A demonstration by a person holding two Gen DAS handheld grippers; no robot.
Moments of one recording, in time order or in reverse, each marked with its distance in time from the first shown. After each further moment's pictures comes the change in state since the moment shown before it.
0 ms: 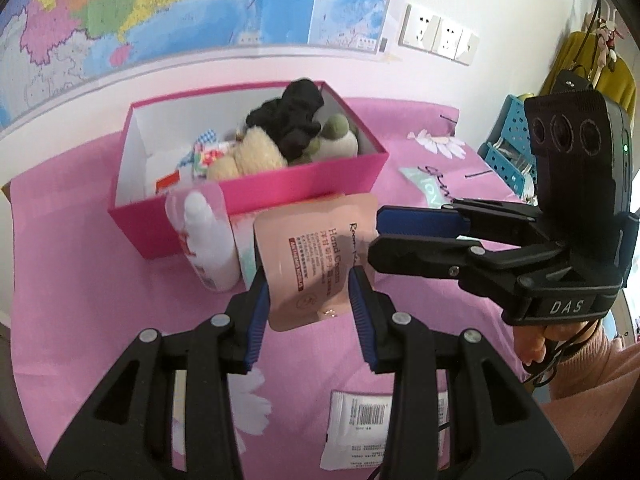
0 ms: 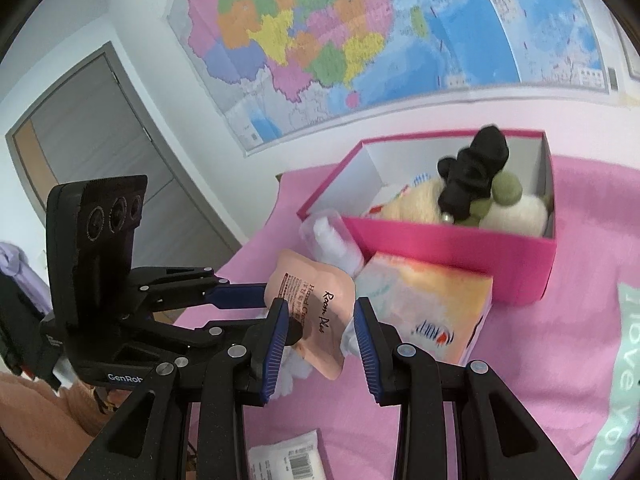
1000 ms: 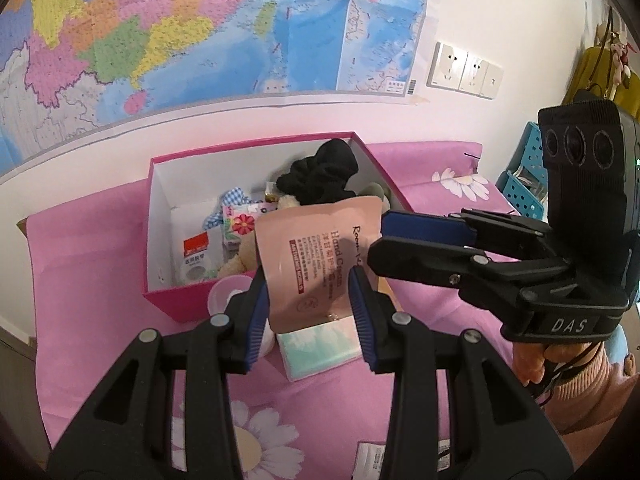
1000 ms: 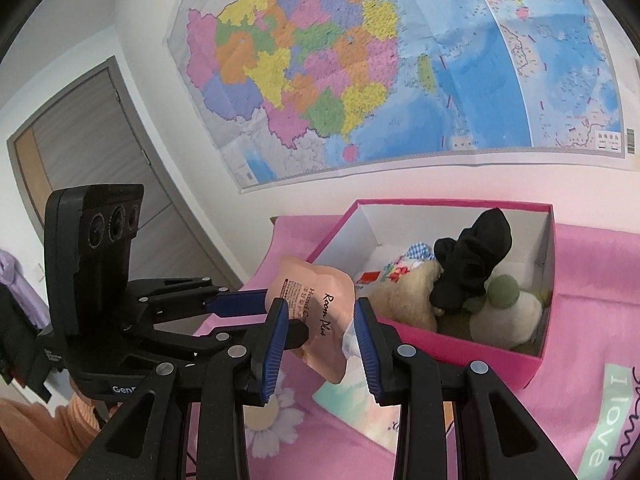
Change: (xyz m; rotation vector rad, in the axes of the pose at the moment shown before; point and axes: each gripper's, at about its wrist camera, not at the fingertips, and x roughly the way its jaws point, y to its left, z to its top) left arm -0.001 0.019 0.057 -0.005 -0.062 0.063; right arm 0.009 -0.008 0.058 -0.027 -0.092 -0.014
